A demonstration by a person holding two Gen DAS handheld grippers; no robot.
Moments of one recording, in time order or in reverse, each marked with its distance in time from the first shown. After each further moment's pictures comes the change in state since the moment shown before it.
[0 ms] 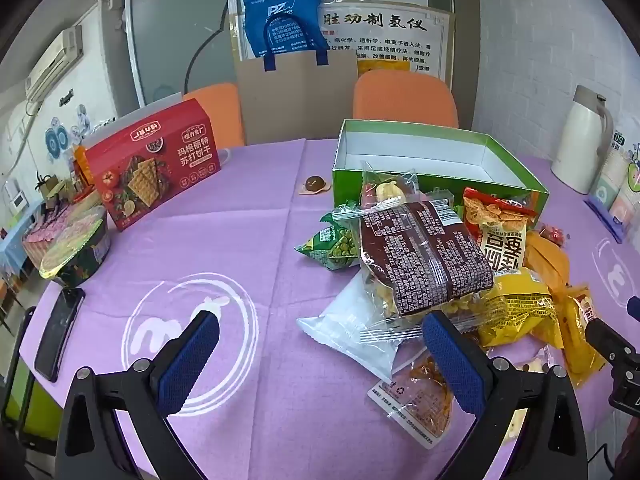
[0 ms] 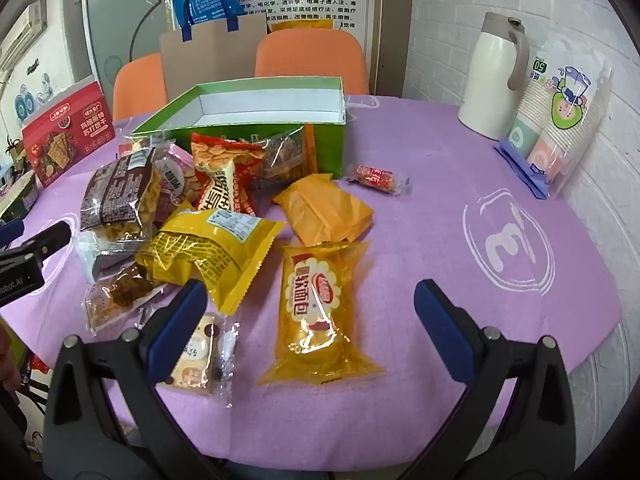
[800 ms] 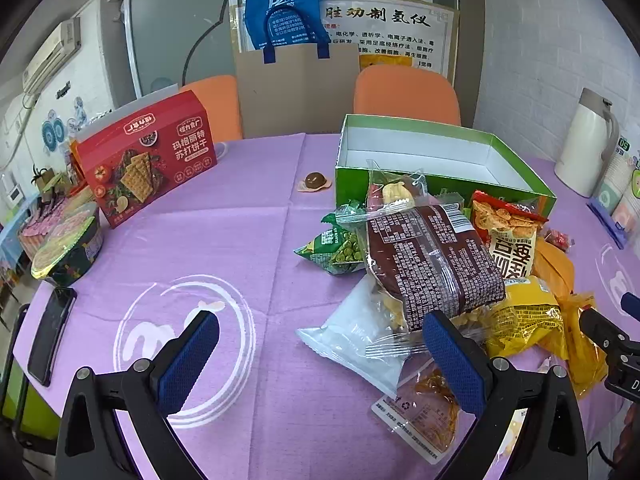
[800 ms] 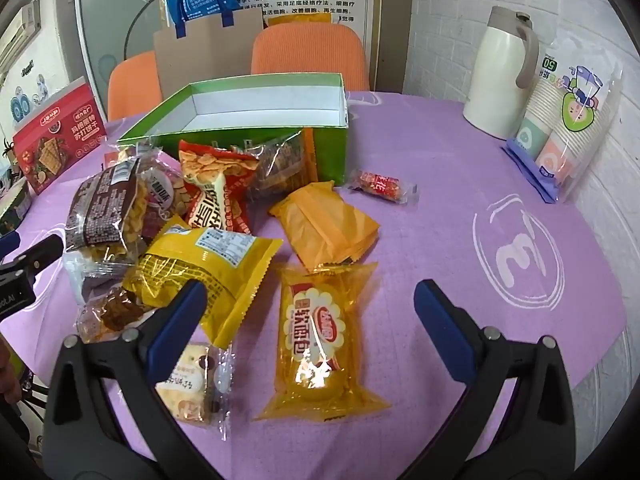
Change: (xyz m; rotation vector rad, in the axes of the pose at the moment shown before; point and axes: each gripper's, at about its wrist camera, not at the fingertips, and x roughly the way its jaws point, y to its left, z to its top) left arm 0.014 0.004 0.005 -0.009 0.019 -0.007; right arm 0.021 0.000 0.016 0.014 0.020 0.001
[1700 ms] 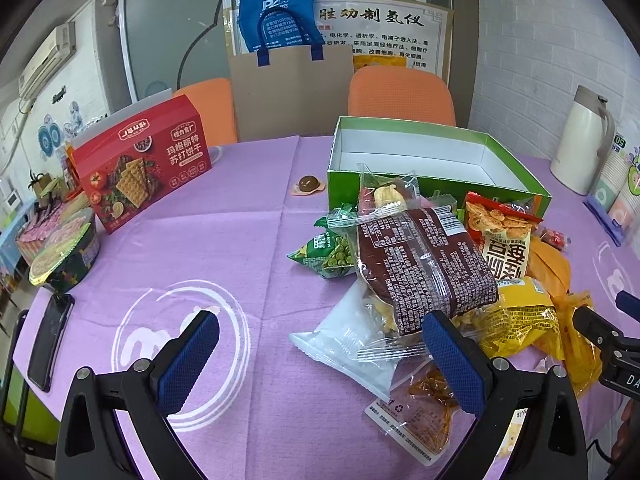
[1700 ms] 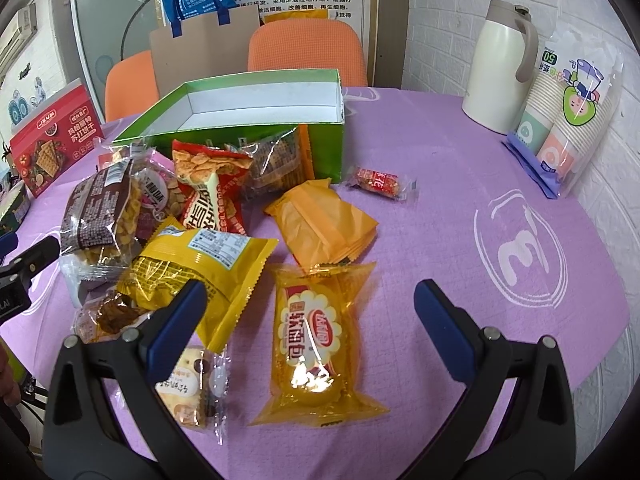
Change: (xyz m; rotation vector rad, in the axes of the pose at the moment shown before) left arm 0.000 -0.005 0.005 0.013 -0.001 -0.009; right arm 0.005 -0.004 0.001 0.013 0.014 0.002
